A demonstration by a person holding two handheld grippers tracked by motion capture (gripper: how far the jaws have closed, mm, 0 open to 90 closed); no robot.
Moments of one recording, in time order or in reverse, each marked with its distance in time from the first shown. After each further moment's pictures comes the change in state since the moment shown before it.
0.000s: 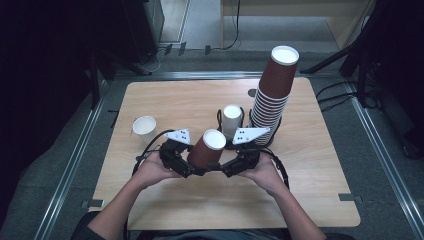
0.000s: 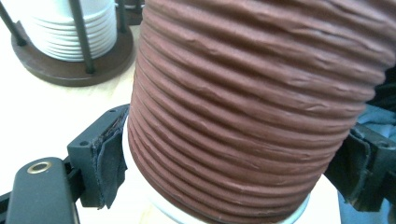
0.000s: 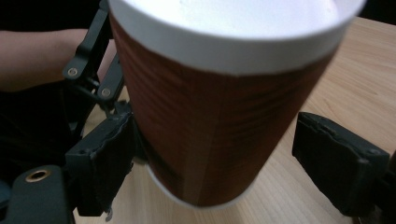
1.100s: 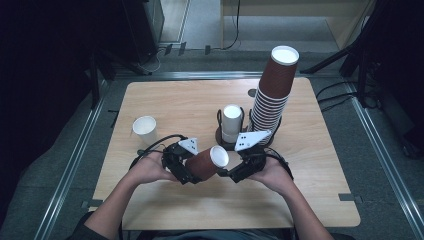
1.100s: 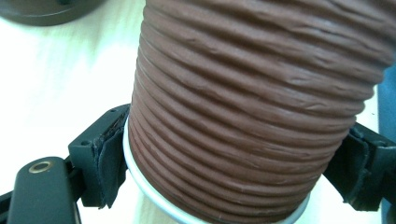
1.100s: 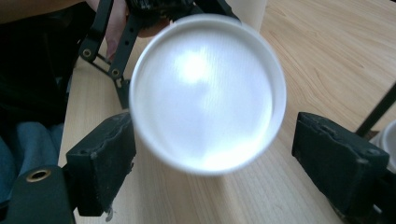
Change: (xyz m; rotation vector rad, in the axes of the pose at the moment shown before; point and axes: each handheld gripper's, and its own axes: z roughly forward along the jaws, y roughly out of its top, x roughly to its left) left arm -0.004 0.001 0.020 0.314 0.017 0.142; right arm 0.006 -0.002 -0.013 0.157 -0.040 -0.099
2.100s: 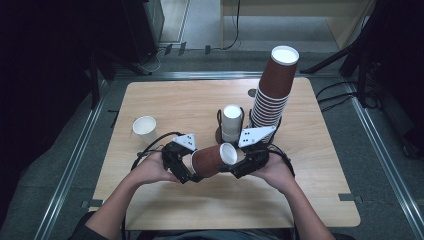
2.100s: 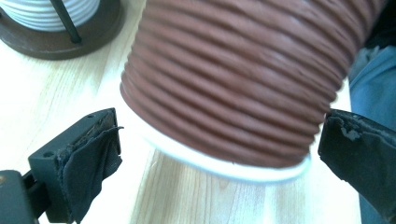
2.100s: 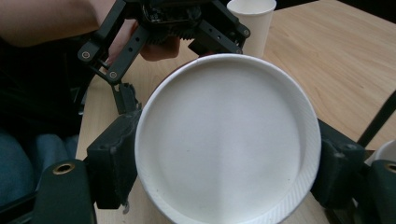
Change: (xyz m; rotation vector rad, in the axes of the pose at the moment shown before) left arm 0.002 -0.002 -0.013 -0.163 -0.003 -0.059; right arm -0.003 0.007 -0.013 -0.063 0.030 0.006
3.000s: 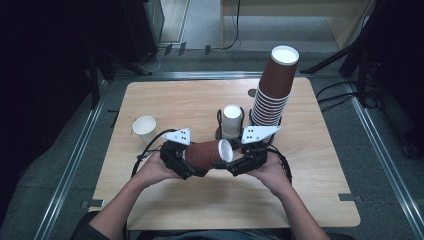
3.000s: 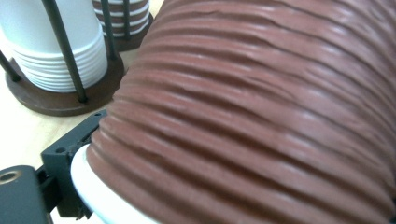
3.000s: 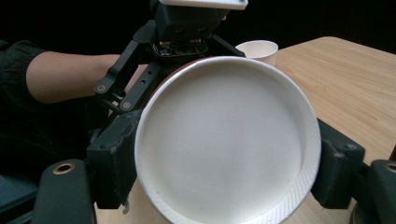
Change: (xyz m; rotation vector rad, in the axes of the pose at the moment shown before) left arm -0.003 0.001 -0.008 -0.225 -0.035 -0.010; right arm 0.003 0.004 0.002 -0.165 0.044 0.063
